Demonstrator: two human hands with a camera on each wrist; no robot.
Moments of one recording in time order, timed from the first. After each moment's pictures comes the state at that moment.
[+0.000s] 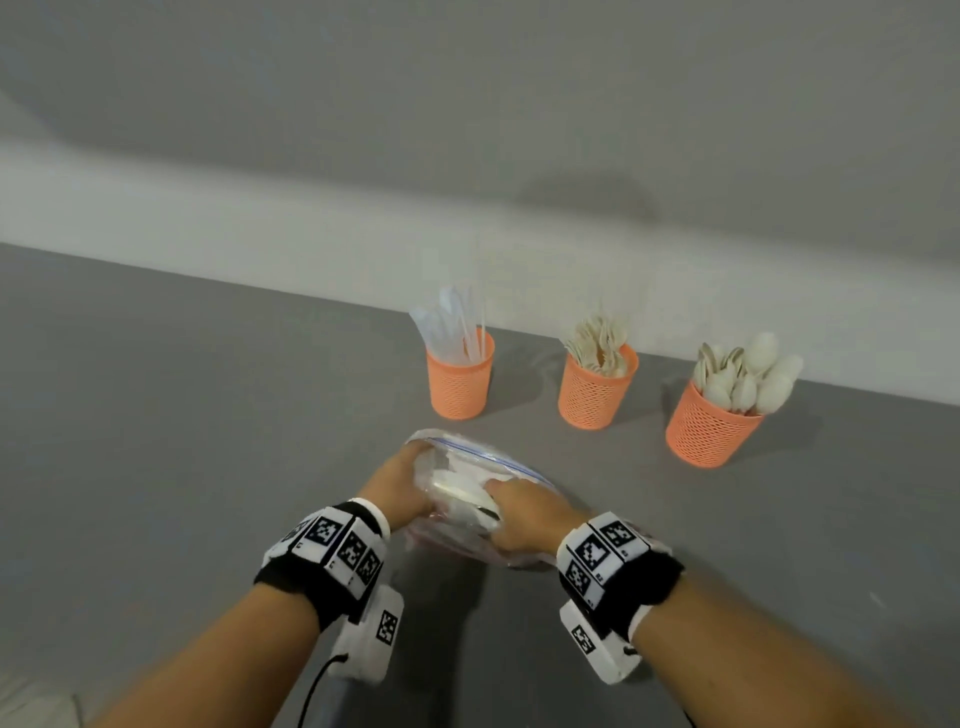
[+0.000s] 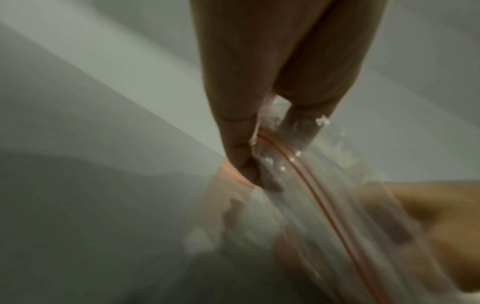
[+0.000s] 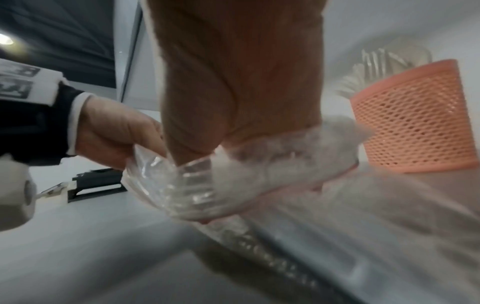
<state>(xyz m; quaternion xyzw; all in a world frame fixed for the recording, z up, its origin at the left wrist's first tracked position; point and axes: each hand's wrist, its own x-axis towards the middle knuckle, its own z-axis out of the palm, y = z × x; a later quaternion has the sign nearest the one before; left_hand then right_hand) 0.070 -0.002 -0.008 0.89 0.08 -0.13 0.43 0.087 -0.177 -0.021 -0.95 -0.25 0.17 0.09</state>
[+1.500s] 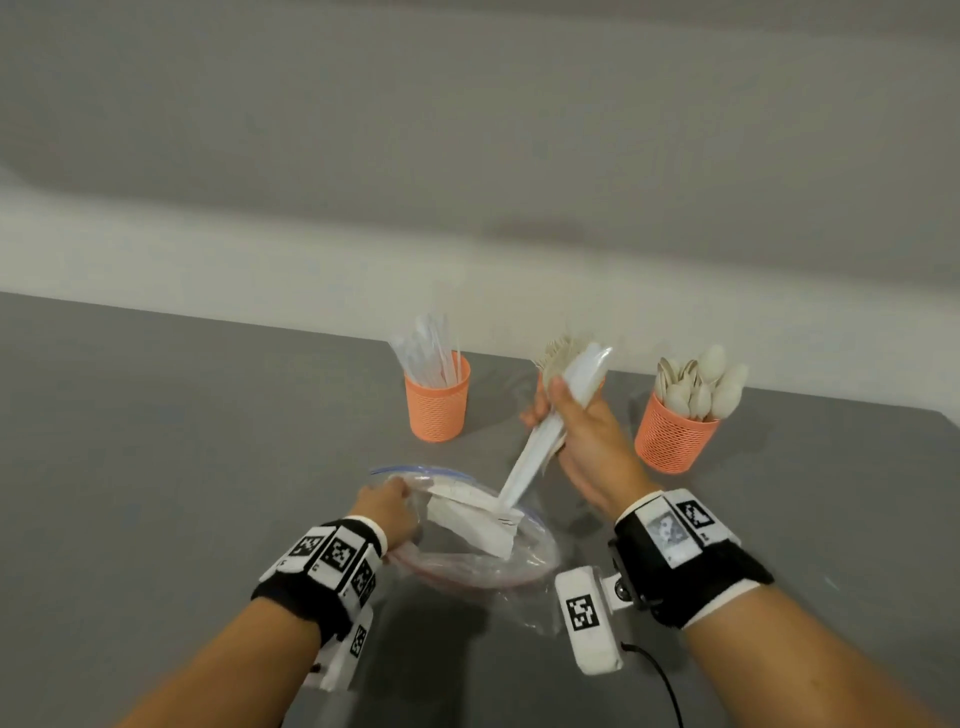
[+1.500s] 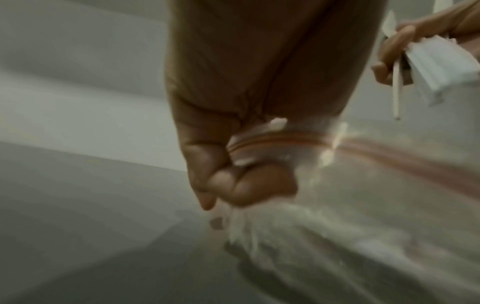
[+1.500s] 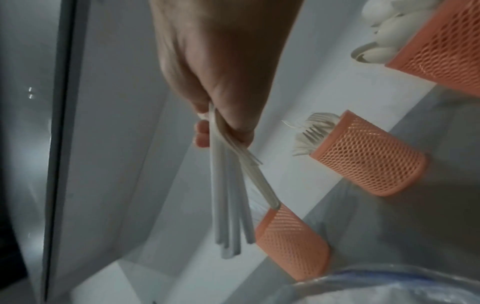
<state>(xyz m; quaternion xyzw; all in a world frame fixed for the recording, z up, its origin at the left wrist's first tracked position) 0.072 -0.006 -0.004 0.95 0.09 -0.19 0.22 0.089 -0.212 0.069 -0.61 -0.06 0.01 0.79</state>
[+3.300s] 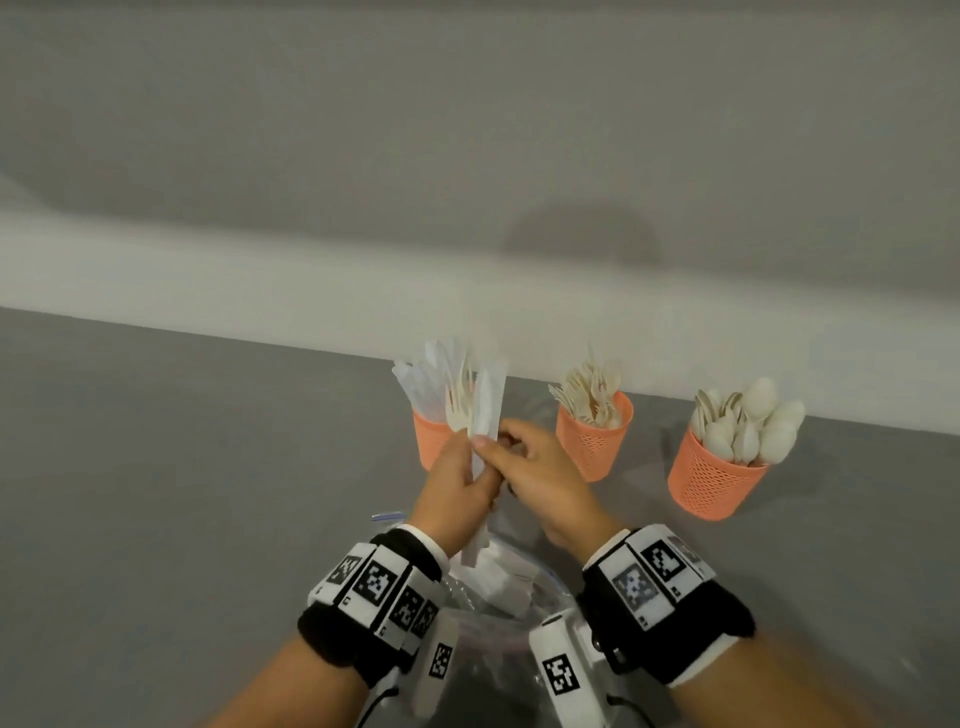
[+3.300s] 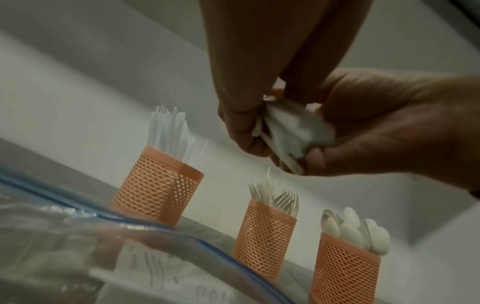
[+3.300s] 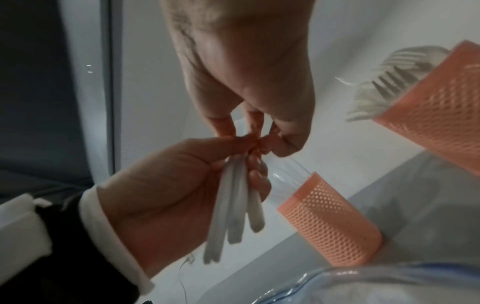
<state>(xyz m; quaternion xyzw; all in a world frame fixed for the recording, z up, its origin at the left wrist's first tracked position) 0.098 -0.070 0.052 0.77 -0.06 0.07 0.63 0.118 -0.168 0.065 -0.78 -0.09 0.04 0.62</state>
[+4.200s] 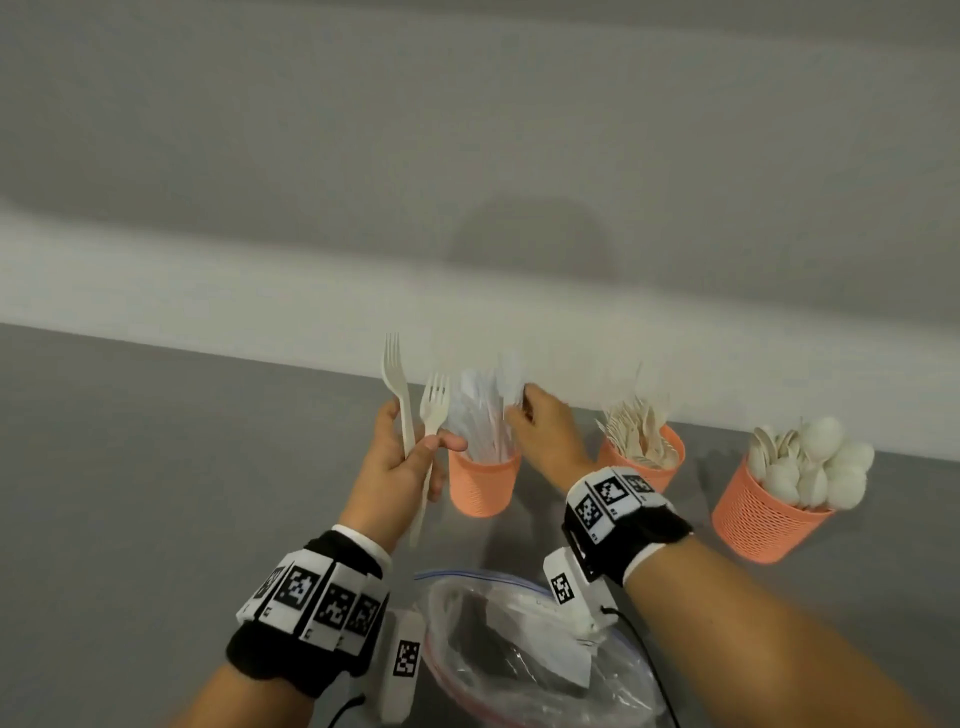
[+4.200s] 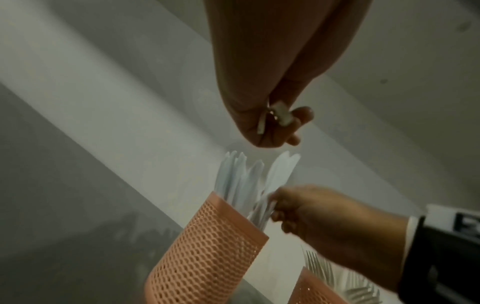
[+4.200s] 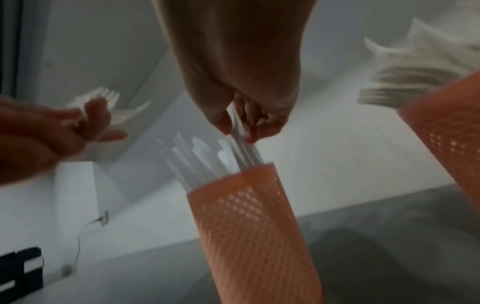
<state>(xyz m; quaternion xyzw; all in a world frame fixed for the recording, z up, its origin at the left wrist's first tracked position) 0.144 0.035 0.063 0.67 -0.03 0.09 0.73 0.231 -0.119 0.055 -0.90 -0.07 -0.09 0.42</state>
